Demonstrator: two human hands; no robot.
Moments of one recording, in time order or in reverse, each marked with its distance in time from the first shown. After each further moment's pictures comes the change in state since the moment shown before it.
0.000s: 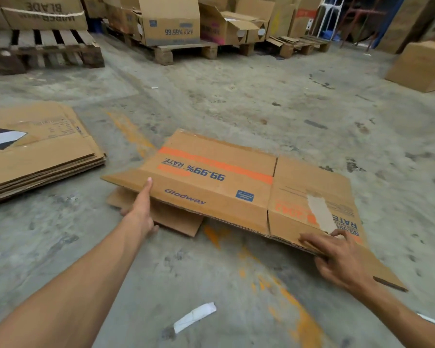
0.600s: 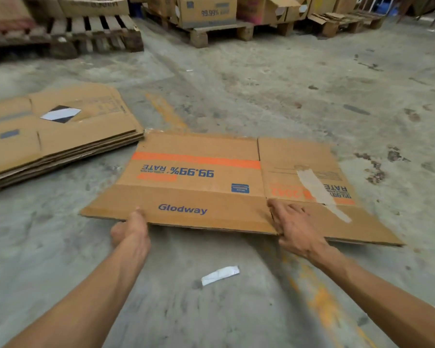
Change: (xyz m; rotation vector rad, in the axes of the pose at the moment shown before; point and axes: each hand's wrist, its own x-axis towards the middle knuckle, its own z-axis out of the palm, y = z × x) left_hand -0.042 -0.061 -0.111 -0.092 0.631 0.231; right_hand 0.050 -0.101 0.044 -0.079 -0.283 -0.108
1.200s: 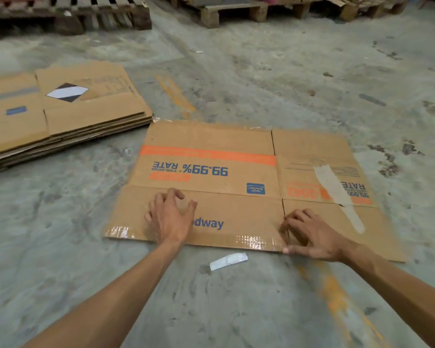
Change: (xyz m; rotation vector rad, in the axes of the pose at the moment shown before) left_hand -0.023 -0.042 0.002 0.776 -0.223 0.943; right_hand -0.020 0.035 0.020 0.052 -0.240 -0.210
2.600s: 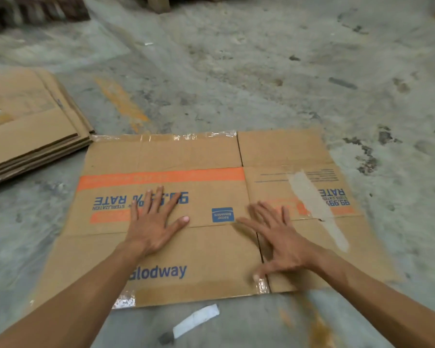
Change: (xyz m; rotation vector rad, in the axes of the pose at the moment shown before) left_hand 0.104 0.031 0.087 0.515 -0.593 0.468; right_hand 0.057 0.035 -0.003 0.133 -0.074 0.040
